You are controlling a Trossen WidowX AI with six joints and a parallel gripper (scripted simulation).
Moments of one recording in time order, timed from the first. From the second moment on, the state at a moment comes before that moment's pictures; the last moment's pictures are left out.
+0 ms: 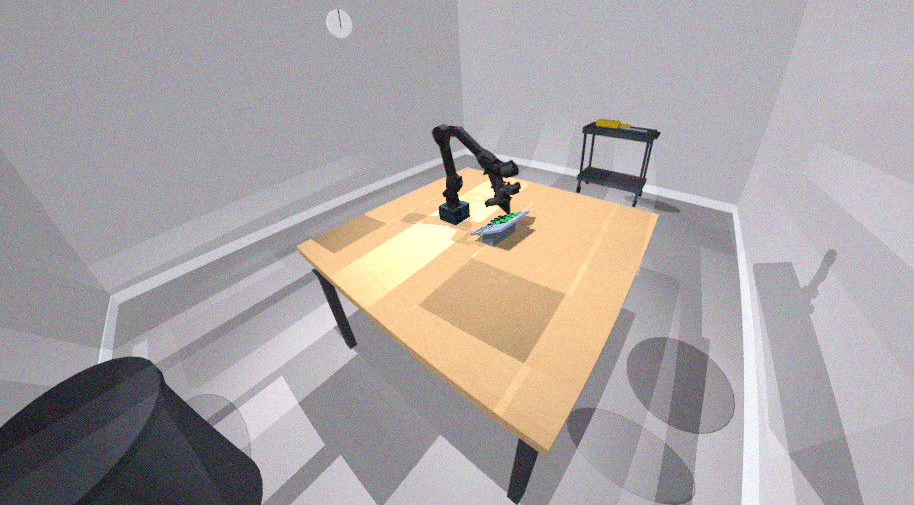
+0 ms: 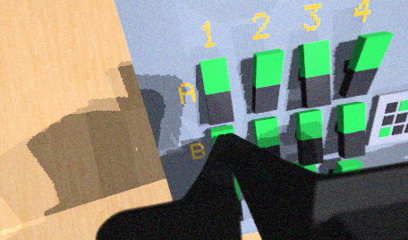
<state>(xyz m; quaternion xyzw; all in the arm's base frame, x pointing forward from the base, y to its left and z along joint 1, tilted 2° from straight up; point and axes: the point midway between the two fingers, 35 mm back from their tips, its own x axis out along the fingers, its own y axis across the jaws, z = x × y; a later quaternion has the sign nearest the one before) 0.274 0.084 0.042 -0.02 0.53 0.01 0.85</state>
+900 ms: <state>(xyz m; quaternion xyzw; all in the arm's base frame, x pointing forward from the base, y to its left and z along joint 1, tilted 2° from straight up) 0.243 0.038 0.097 -0.02 0.52 0.01 0.85</state>
